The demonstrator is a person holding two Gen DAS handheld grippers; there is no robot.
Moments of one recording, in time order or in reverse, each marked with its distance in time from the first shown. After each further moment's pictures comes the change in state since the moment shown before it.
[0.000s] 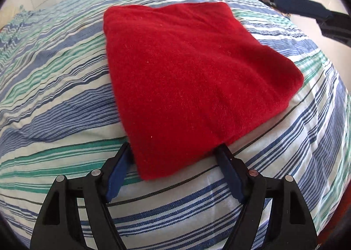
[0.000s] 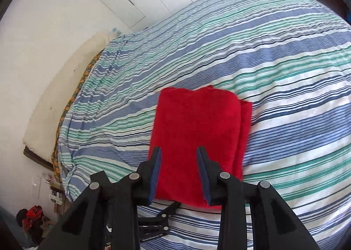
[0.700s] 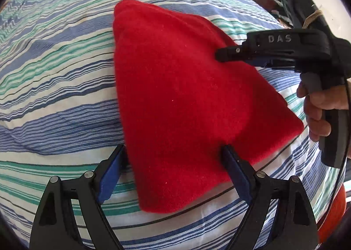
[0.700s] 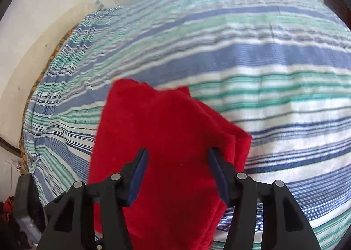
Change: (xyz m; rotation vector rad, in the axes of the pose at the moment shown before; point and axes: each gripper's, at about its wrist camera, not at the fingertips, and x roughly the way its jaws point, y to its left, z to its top) left arm 0.002 0.007 0.027 -0.128 0.039 -0.065; right arm 0.107 -0.057 0.043 -0.042 0.181 -0.258
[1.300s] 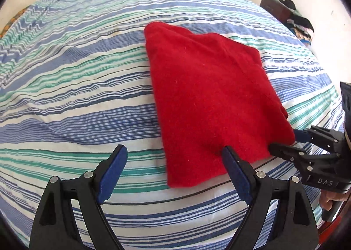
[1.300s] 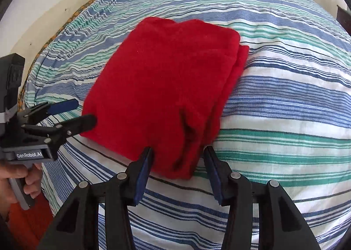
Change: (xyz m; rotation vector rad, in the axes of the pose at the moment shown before) left arm -0.047 0.004 -0.010 -0.028 -0.074 0.153; right arm -0.043 0.014 -0.125 -0.203 -0.033 -0.008
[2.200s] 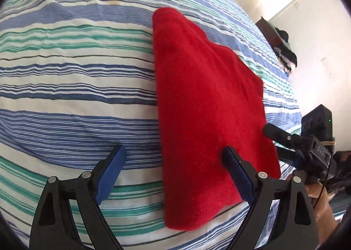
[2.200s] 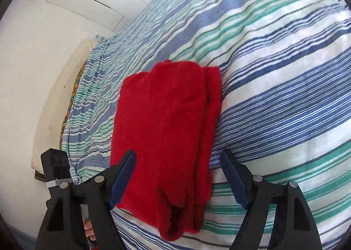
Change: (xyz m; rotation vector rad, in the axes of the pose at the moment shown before) left arm 0.066 0.053 0.035 -0.262 0.111 -0.367; right arm 0.017 -0.076 0.042 0.488 -0.072 0.299
